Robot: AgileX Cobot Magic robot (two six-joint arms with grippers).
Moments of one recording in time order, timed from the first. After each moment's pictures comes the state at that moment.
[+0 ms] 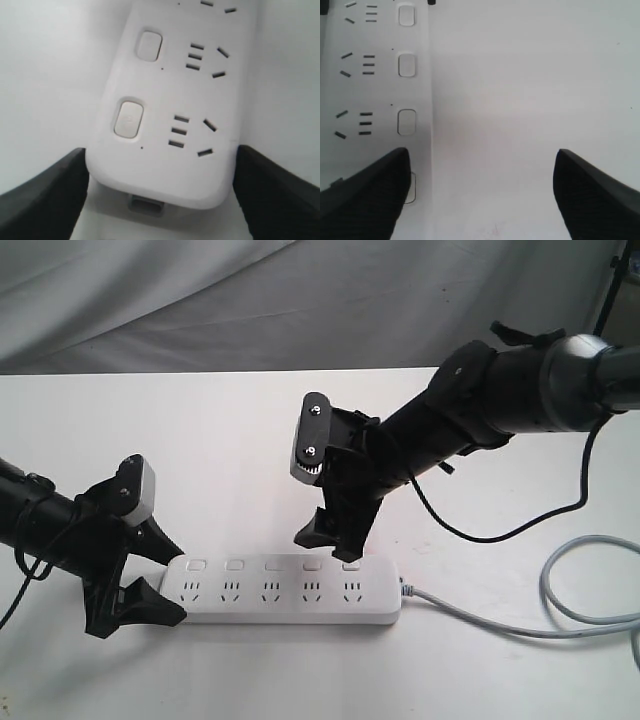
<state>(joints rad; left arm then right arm) -0.05 1.94 -0.85 -1.04 0.81 2.09 0.22 2.00 -1.26 0.87 0.59 -1.69</state>
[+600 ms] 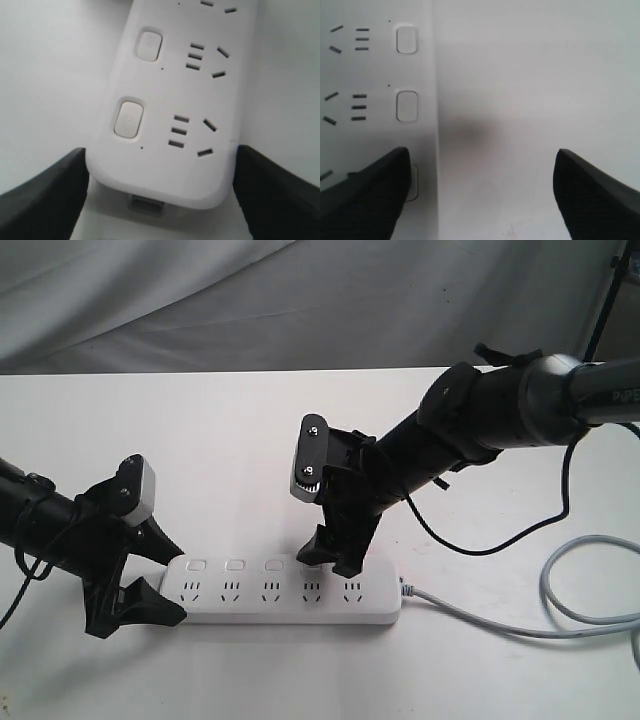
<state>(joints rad) -0.05 1.94 -0.85 -1.04 0.81 2.09 0.21 2.06 -1.26 0.88 0.58 -1.70</state>
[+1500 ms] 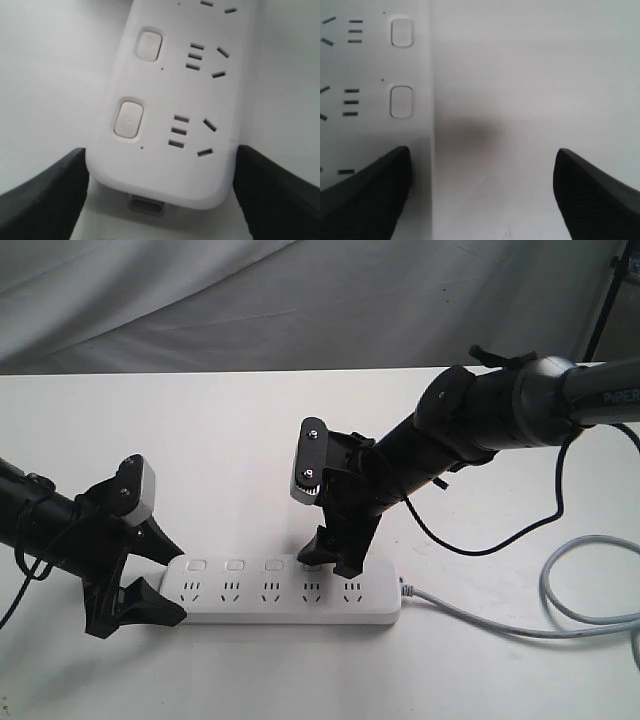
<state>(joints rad) -0.05 1.94 -0.85 -1.04 0.81 2.09 0.21 2.08 -1.27 0.82 0.57 -1.68</state>
